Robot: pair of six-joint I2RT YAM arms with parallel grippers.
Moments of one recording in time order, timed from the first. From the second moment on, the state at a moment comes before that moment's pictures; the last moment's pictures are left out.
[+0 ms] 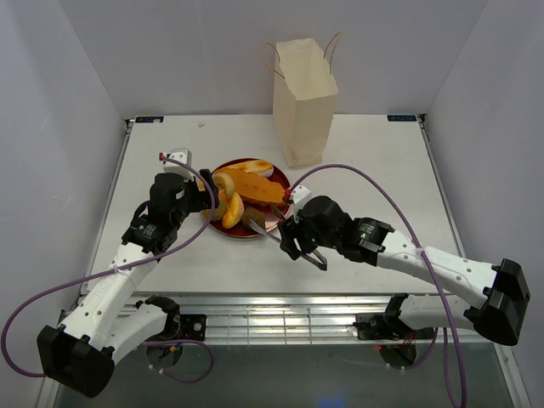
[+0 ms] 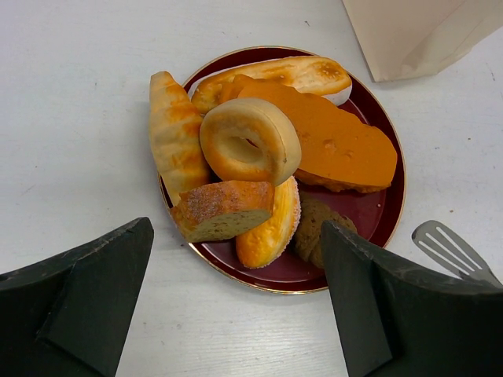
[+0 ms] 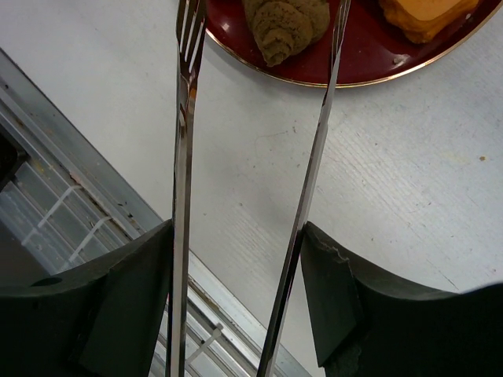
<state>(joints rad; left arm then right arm) -0.38 0.93 0.82 -0.31 -0.21 -0.30 1.03 1.16 0.93 -0.45 0.06 0.26</state>
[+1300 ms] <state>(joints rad) -0.38 0.95 0.82 -0.32 -0.19 -0.30 1.04 1.35 0.90 -0.35 0.09 0.27</state>
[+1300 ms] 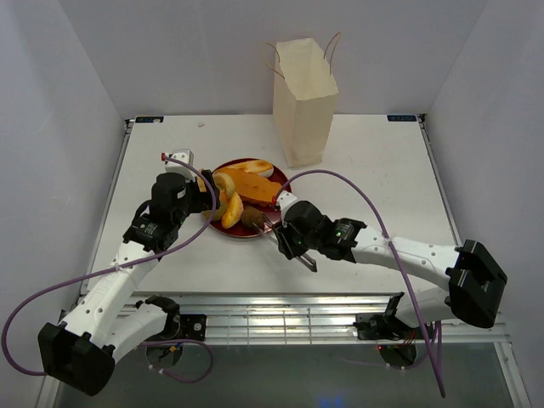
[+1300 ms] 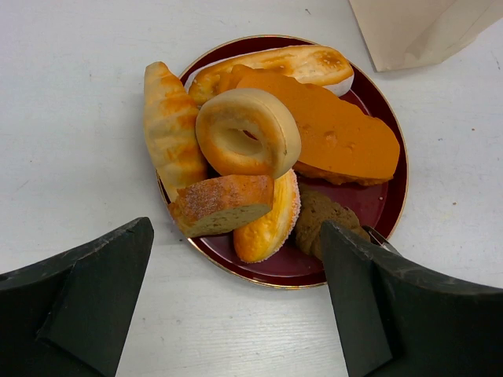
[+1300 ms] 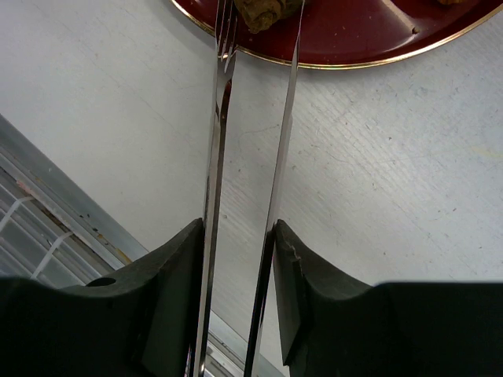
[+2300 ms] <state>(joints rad) -0.38 0.94 0.82 -0.32 -0.22 -0.30 0.90 1.18 1.29 -0.45 0.28 0.16</state>
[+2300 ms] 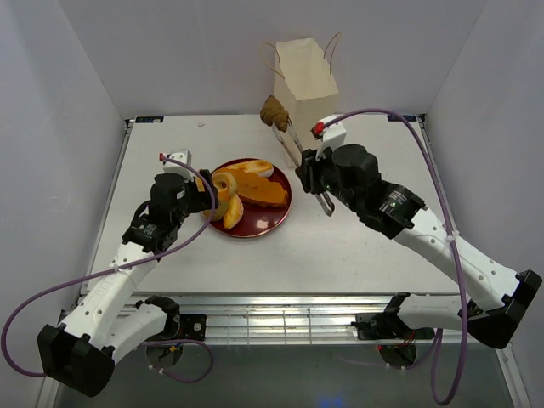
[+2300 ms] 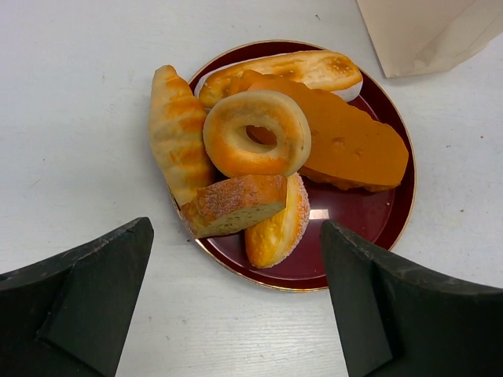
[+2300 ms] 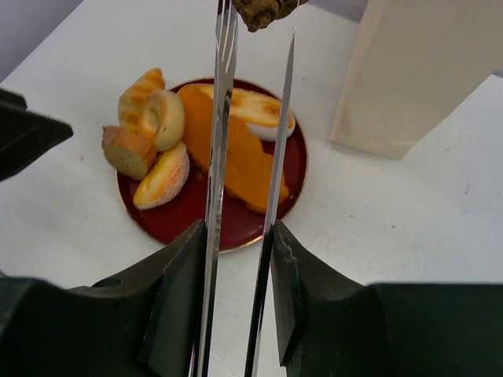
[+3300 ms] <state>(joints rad) -0.38 0.93 0.82 -0.32 -0.23 -0.30 0.43 1.72 1.86 -0.45 0.05 0.02</state>
